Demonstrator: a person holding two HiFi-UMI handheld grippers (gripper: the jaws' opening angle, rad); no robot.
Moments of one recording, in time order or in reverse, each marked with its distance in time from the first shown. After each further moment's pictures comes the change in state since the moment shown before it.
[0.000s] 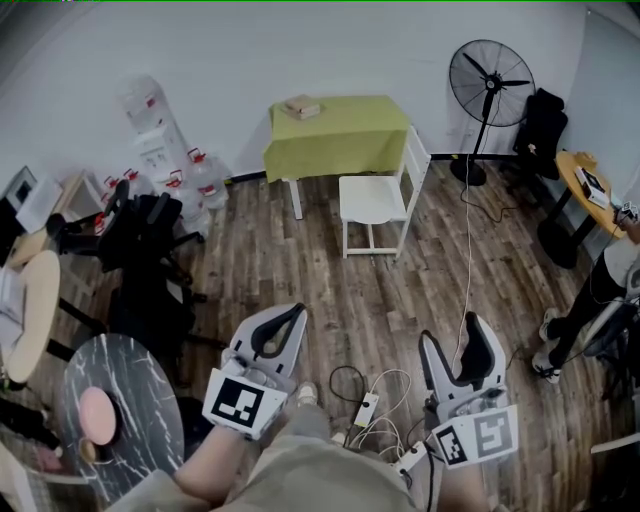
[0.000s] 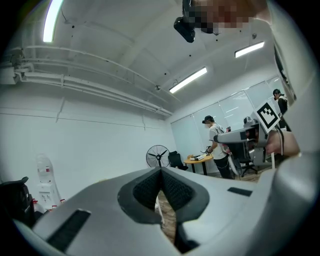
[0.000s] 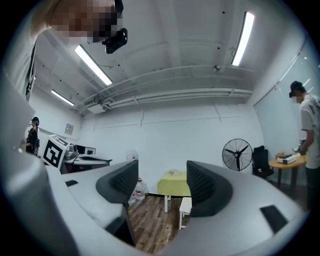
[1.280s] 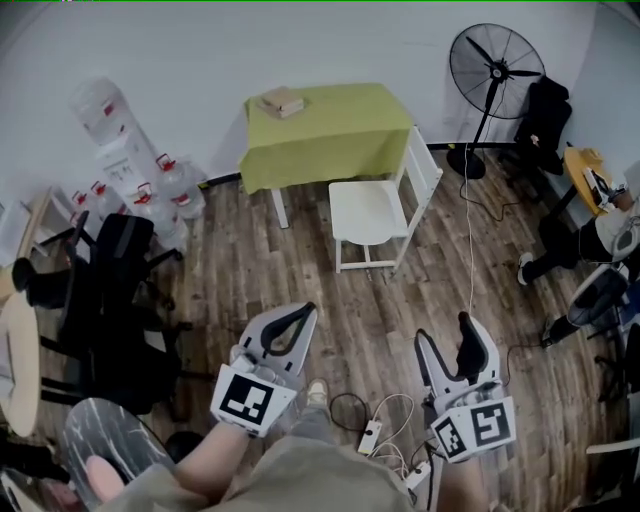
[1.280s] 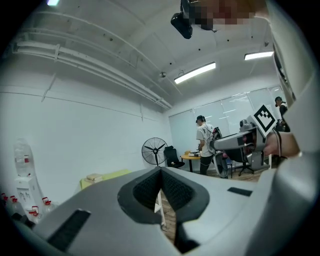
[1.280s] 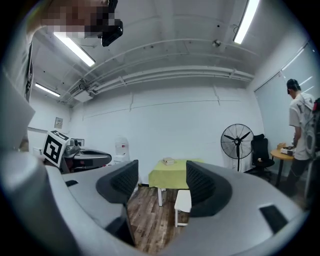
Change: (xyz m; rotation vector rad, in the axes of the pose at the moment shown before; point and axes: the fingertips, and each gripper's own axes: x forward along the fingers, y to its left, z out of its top) left arm 0.236 0.170 -0.071 -0.047 0.060 -0.117; right arm 0.273 -0.090 -0.077 0.033 0.159 -0.058
